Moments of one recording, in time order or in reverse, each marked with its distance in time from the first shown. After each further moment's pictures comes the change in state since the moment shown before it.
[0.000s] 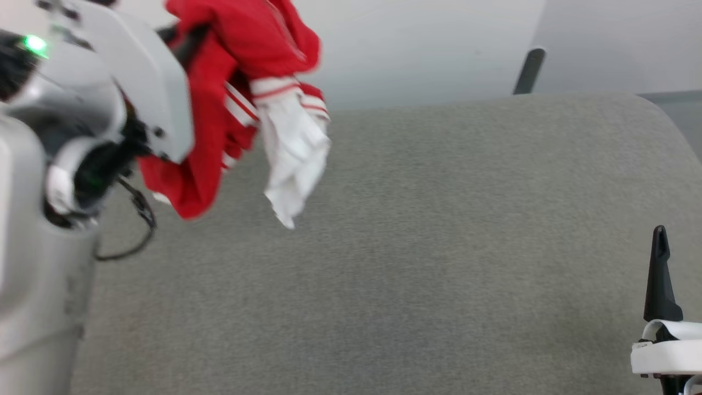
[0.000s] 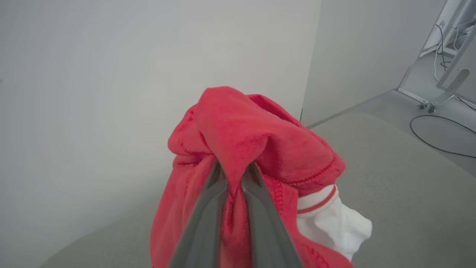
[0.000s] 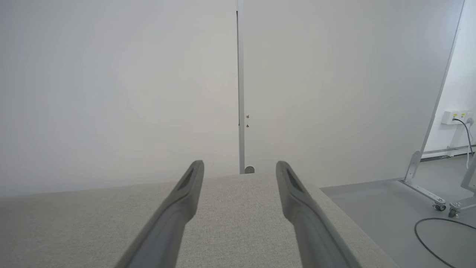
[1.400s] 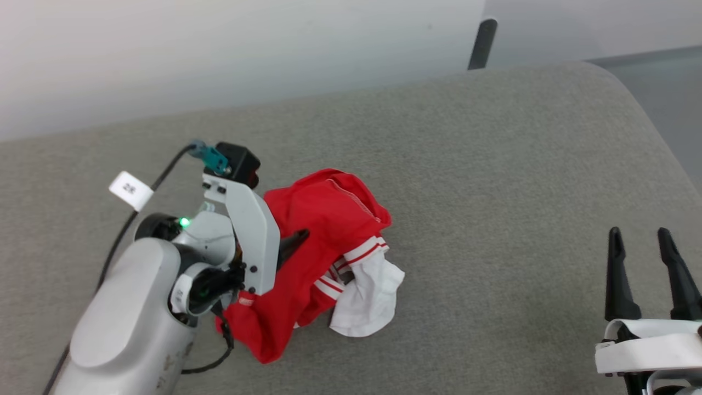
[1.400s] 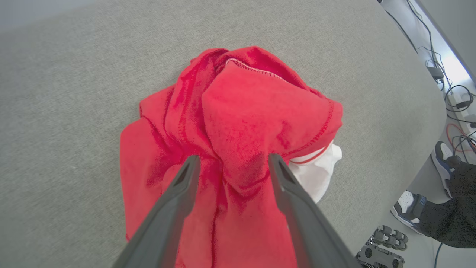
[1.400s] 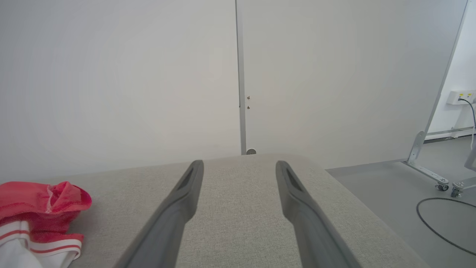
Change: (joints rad) left arm 0.296 -0.110 -0.153 0.238 -0.112 -0.036 -0.008; right arm -0.023 0.001 0.089 0.074 0.028 0.000 -0.034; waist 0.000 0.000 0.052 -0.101
